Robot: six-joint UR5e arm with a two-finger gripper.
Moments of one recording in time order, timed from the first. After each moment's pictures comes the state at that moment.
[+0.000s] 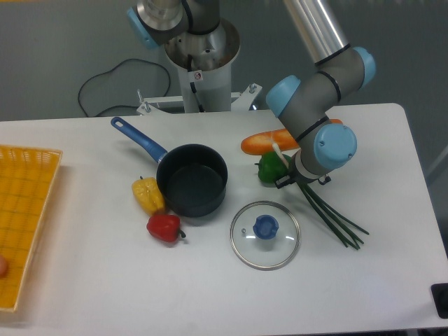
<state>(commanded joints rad) 2.72 -2.05 -1.68 -1.27 1.62 0.14</state>
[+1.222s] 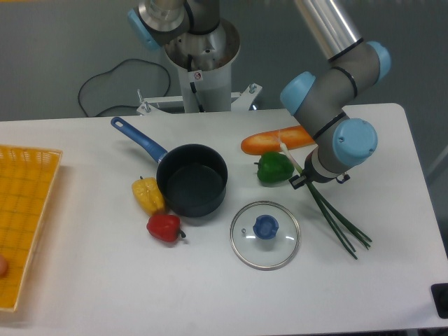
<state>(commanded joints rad) 2.73 -2.04 -1.54 -1.42 1.67 0.14</state>
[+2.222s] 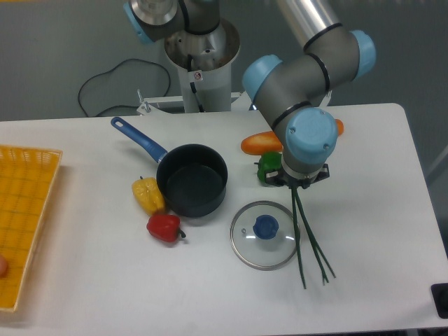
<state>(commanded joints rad) 2.57 -1.96 -1.48 -1.39 1.71 0.65</state>
